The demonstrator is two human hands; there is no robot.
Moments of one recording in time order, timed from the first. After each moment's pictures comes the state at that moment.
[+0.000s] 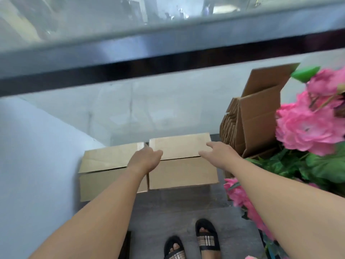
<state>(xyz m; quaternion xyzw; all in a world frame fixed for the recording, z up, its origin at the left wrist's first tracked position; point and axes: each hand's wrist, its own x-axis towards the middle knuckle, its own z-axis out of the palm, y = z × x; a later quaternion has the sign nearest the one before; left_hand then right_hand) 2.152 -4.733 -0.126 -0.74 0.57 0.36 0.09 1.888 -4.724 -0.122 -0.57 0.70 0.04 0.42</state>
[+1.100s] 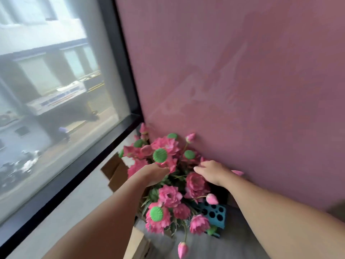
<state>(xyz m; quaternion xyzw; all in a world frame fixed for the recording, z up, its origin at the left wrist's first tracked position) 1.843 -4.566 0.209 -0.25 0.92 0.24 0.17 1.742 -4.341 0.208 -0.18 0.91 -0.25 0.27</state>
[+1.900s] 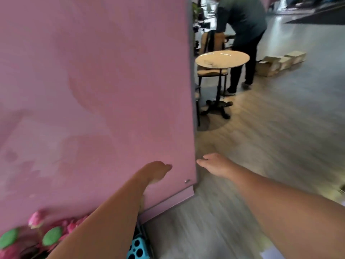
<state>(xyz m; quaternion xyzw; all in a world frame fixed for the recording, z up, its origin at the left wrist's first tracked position) 1.610 -4.091 0.235 0.16 0.93 0.12 0.30 1.690 -3.873 0.205 0.20 0.89 -0.38 0.14</state>
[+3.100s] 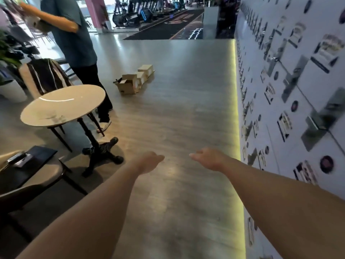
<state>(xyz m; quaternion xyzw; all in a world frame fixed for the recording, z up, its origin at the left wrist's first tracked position) 1.346 -3.380 0.230 0.47 0.80 0.08 0.35 1.570 -3.291 0.203 0.53 0.77 -0.34 0.02</state>
